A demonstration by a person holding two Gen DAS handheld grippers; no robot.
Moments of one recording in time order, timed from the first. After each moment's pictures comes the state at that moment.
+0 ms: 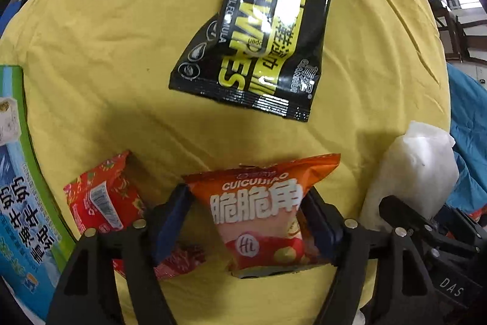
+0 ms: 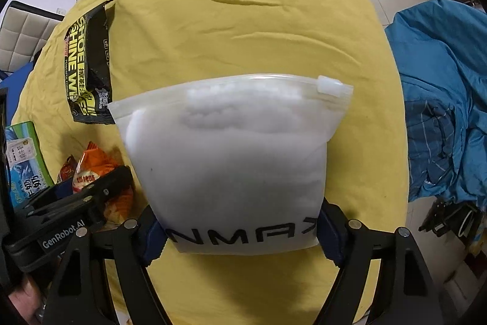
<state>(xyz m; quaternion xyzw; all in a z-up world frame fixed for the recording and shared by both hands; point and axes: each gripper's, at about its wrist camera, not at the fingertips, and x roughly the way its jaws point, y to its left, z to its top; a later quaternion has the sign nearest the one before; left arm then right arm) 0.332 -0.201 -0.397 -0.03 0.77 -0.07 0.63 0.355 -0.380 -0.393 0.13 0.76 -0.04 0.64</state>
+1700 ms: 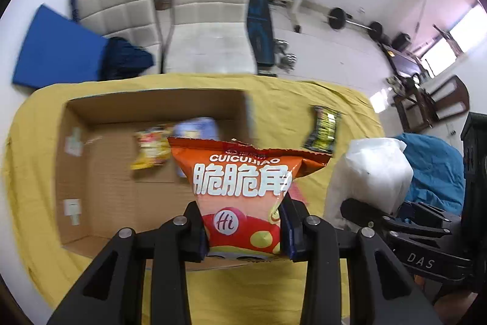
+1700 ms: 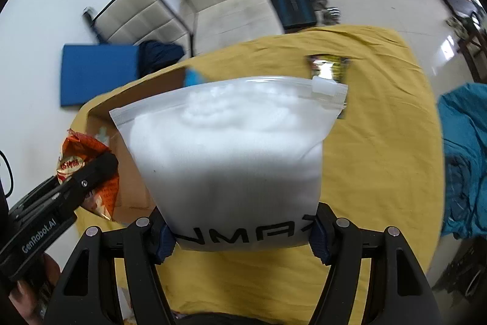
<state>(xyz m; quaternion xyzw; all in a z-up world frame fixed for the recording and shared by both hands) 0.255 0.041 -0.147 -0.08 0.59 -0.05 0.81 0.284 -0.133 -0.170 0.10 0.64 0.10 0.75</state>
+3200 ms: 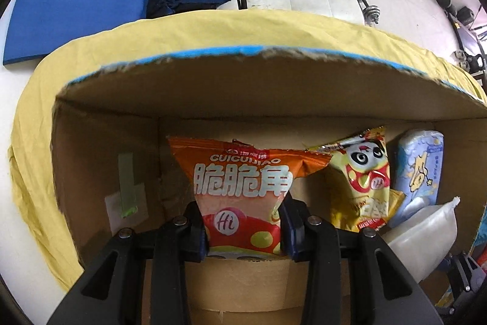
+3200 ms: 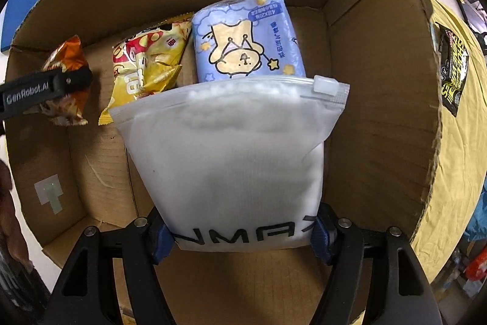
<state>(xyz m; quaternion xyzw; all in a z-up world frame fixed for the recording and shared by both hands) 0.365 0.208 -0.338 -0.02 0.71 0.04 0.70 0.336 0.059 -0.347 -0.01 0.75 0.05 0.66</state>
